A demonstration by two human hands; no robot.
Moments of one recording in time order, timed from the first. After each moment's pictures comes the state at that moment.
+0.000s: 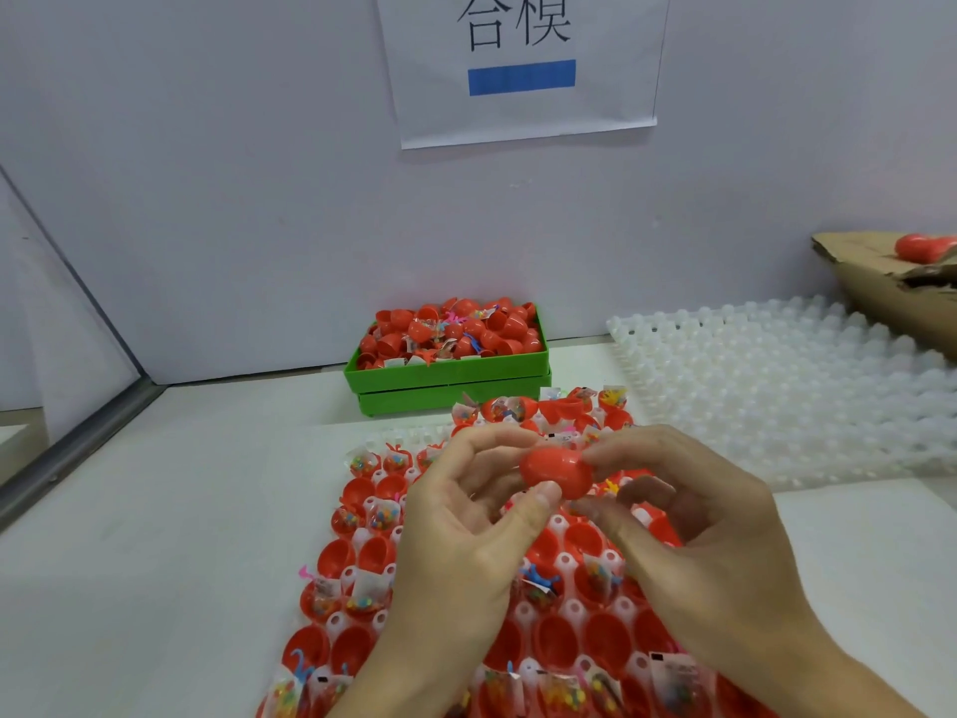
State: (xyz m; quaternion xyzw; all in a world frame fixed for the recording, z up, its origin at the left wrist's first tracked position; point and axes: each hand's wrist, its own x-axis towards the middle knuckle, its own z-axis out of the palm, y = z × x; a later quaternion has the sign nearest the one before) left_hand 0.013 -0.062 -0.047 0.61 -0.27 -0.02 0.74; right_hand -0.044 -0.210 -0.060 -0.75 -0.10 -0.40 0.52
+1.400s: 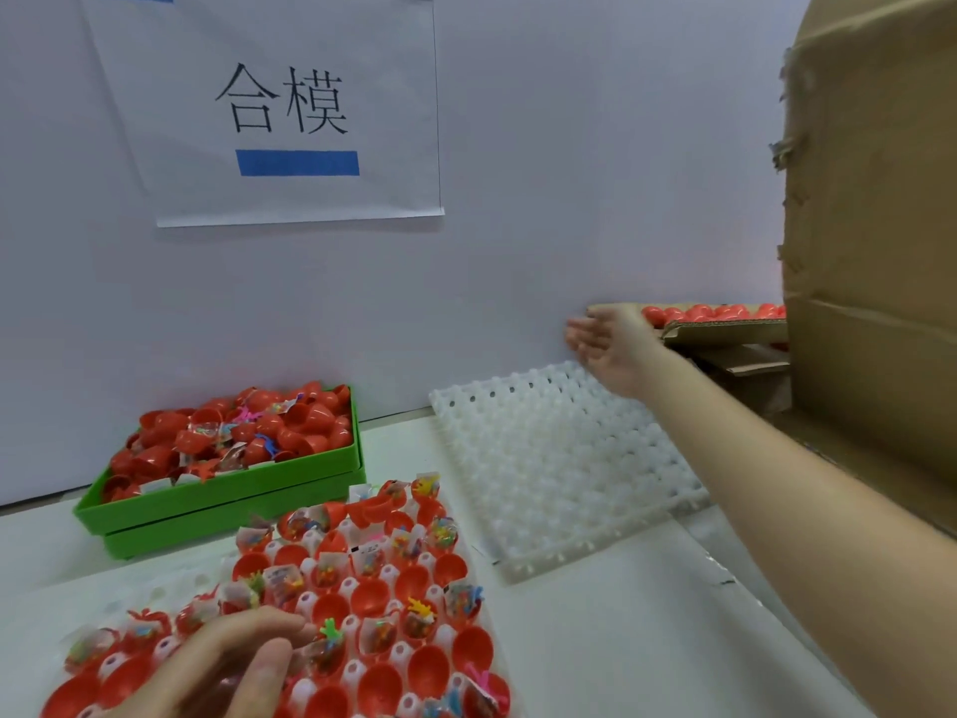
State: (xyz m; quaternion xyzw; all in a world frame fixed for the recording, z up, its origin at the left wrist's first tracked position) left_hand 0.049 -0.078 -0.024 0.73 -0.17 -0.23 0.62; right_hand 0.058 -0.464 0.029 -0.44 0.28 -0.29 0.80
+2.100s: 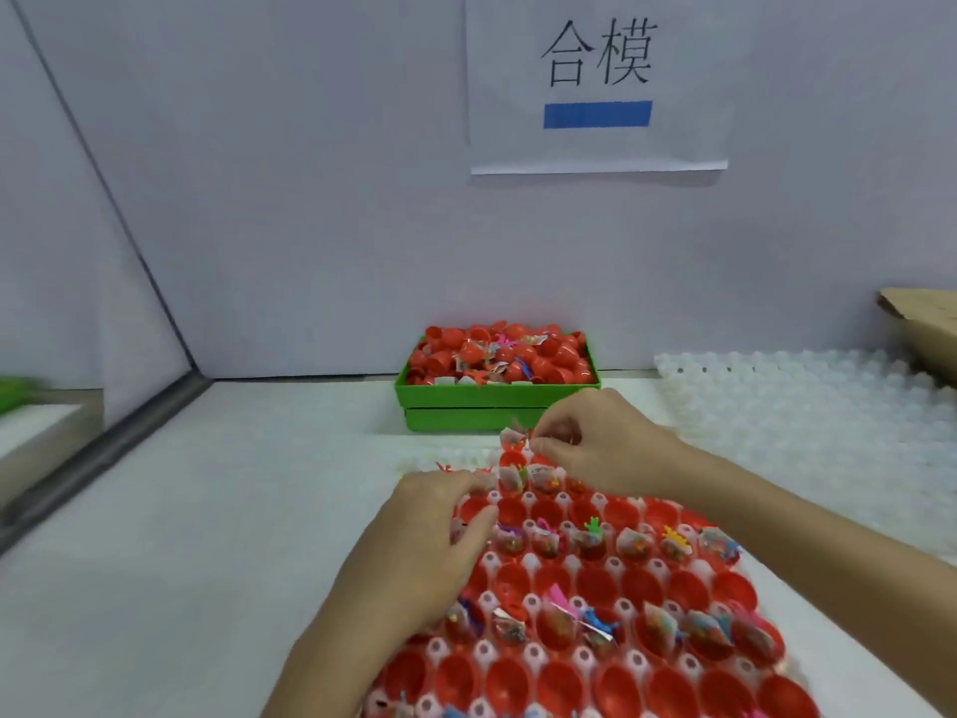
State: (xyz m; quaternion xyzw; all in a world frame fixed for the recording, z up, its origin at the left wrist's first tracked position) left_hand 0.082 0.002 -0.058 0.91 -0.27 0.06 0.31; right_hand 0.093 -0.217 -0.026 -0.95 -0.08 -0.08 0.28
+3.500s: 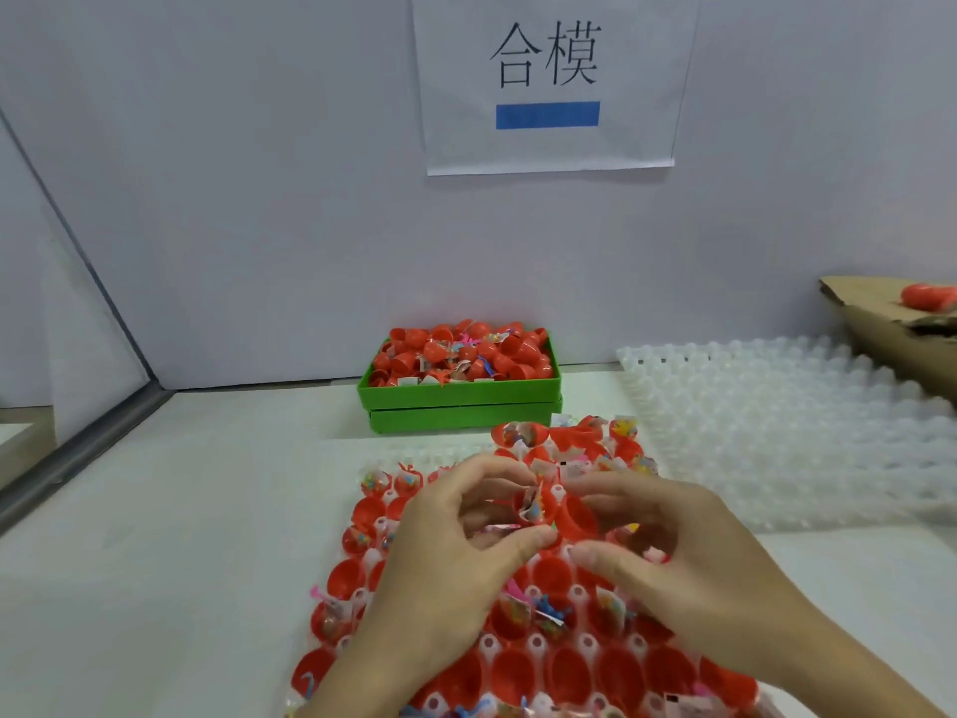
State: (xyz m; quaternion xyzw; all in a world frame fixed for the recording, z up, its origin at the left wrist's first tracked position) left_hand 0.038 -0.040 -0.043 0.75 -0.28 -0.02 0.60; right_hand -0.037 -0.223 -0.047 -0.85 -0.02 -0.16 0.51
